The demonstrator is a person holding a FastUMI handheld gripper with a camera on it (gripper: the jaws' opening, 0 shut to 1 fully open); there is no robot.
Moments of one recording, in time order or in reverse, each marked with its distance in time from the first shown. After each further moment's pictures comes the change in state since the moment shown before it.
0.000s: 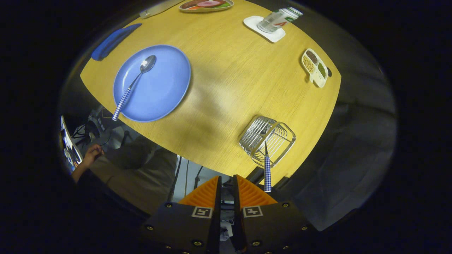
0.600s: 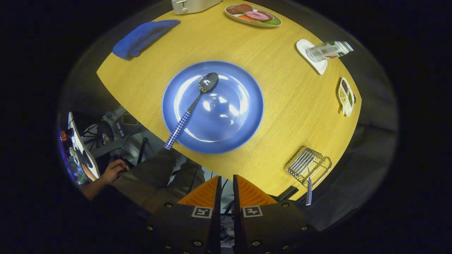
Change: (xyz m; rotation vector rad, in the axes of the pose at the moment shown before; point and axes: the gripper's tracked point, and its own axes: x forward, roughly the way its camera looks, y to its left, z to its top) arm -0.012 0.127 0.062 -0.062 -0.083 0.105
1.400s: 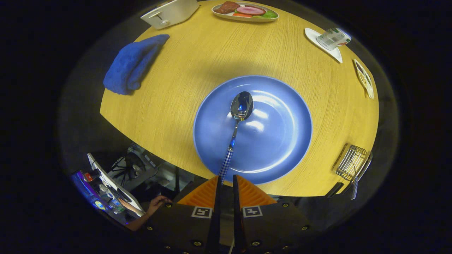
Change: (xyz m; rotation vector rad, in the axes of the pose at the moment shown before) arm 0.033 0.078 0.070 0.279 -0.034 0.232
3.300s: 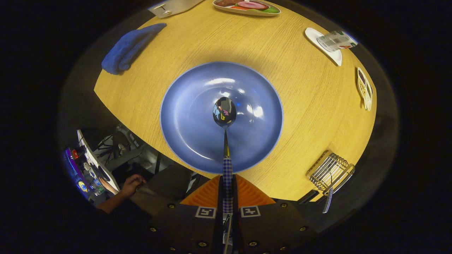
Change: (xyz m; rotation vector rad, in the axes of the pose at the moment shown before) arm -0.026 -0.087 -0.020 -0.157 0.085 -0.079
